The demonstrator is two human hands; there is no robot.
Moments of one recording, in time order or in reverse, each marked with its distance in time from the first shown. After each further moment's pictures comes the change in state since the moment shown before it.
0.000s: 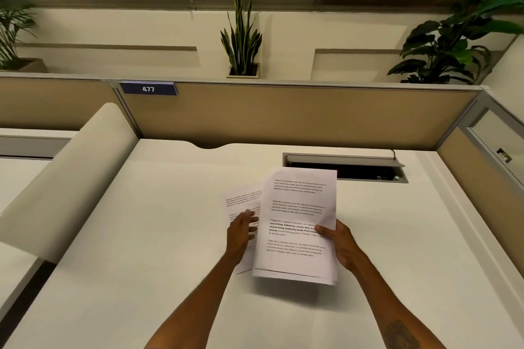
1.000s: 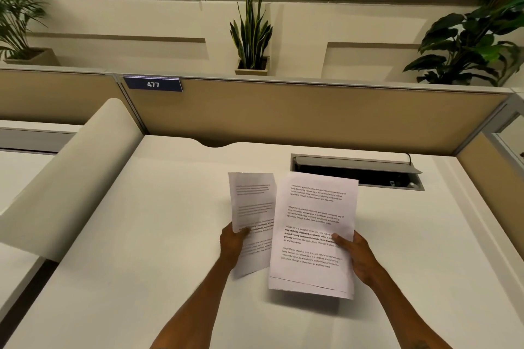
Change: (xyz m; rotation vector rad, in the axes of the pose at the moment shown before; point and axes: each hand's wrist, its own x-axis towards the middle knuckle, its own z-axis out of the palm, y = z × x) left_hand 0.033 -0.018 -0.021 0.018 0.110 -0.055; right_hand 0.029 0.014 -0.031 0.042 0.014 0.014
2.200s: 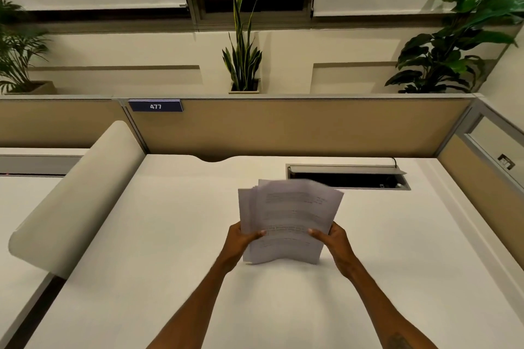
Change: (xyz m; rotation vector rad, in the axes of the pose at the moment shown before) left_hand -0.032 0.028 -0.017 -0.072 -0.353 0.240; right_hand -0.037 -0.017 0.062 -0.138 -0.028 -0.291
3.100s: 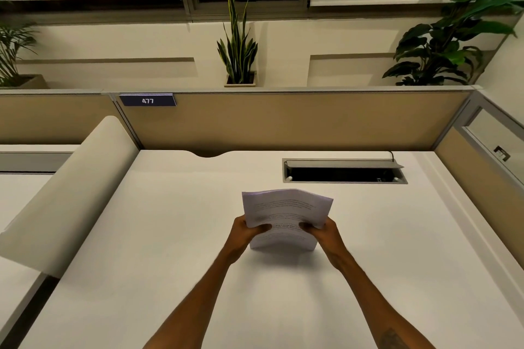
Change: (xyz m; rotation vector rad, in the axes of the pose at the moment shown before) left_hand 0.011 0.004 0.017 0.075 -0.086 0.061; right_hand 0.008 -0.002 0.014 -0.082 0.007 -0.015
